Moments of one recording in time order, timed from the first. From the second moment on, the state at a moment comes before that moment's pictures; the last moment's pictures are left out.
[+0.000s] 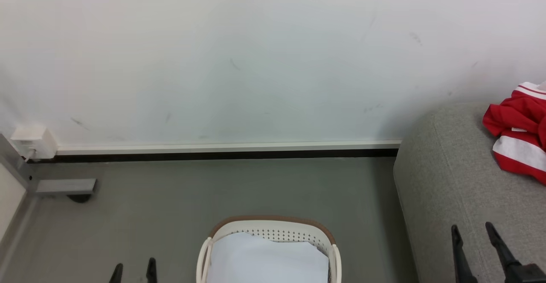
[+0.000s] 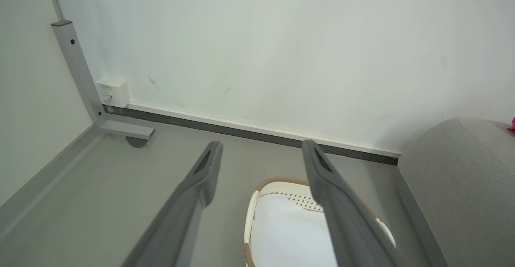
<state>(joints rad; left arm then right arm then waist) 0.13 0.21 -0.16 0.14 -0.41 0.14 -0.26 -0.03 -0.06 -0.08 0.30 0.05 0.13 -0.26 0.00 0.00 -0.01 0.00</state>
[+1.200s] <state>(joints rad) 0.17 0.07 0.02 0.12 -0.18 -0.05 -0.26 0.04 -0.05 -0.03 0.36 0.11 0.13 -0.26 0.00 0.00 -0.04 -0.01</state>
